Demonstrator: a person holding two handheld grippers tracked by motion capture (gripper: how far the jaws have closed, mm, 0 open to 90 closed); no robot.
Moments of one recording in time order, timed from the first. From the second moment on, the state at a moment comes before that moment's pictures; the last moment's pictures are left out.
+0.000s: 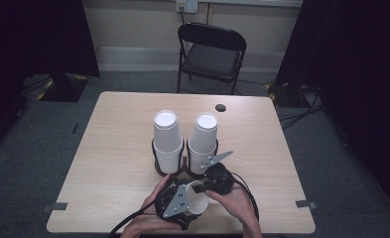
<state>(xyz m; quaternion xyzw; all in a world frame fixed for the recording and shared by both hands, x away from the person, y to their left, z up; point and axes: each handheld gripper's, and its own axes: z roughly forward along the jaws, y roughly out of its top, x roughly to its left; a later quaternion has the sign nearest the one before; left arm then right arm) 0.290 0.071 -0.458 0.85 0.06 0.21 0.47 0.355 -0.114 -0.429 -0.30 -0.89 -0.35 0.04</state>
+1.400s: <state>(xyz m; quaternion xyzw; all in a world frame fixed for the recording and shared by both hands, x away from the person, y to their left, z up) 0.304 0.105 -0.459 0.79 0.20 0.15 0.56 0.340 -0.142 -0.421 -0.36 -0.77 -0.52 -0.04</state>
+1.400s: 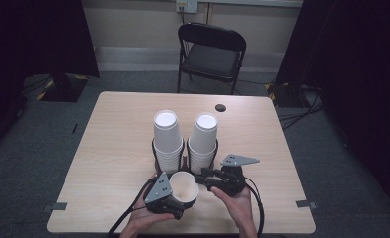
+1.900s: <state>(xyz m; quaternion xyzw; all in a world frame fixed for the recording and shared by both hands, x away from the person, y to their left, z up) 0.303 0.149 -0.451 0.76 0.26 0.18 0.58 0.324 -0.159 -0.438 -0.37 -0.73 -0.56 -0.15</state>
